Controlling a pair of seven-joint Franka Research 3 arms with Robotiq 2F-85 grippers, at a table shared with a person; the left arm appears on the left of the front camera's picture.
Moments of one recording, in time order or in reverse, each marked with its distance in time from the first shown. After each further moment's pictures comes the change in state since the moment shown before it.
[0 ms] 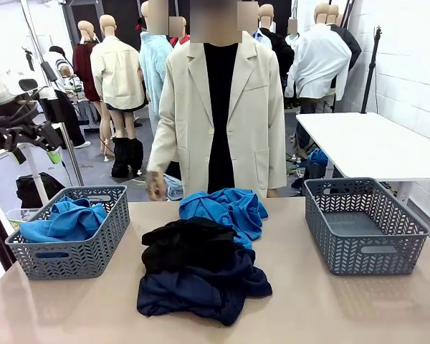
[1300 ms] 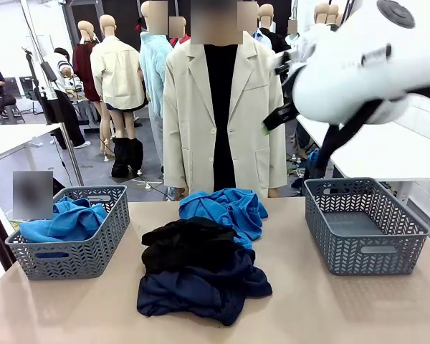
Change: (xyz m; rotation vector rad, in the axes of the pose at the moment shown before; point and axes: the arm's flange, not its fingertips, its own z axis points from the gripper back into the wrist) left arm -0.066 0.123 0.104 0.109 -0.391 0.298; right arm 0.126 0.305 0.086 0.763 -0.072 0.457
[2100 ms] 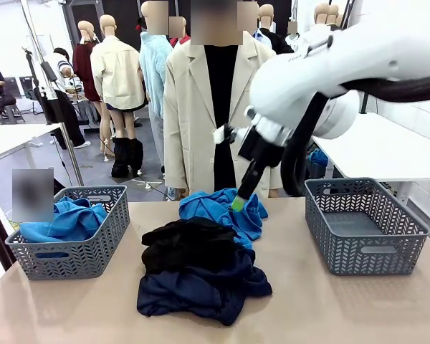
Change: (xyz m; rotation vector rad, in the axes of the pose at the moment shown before) left arm 0.004 -0.007 -0.003 -0.001 0.004 -0.013; right arm -0.050 0.103 -0.082 0.529 0.340 0.371
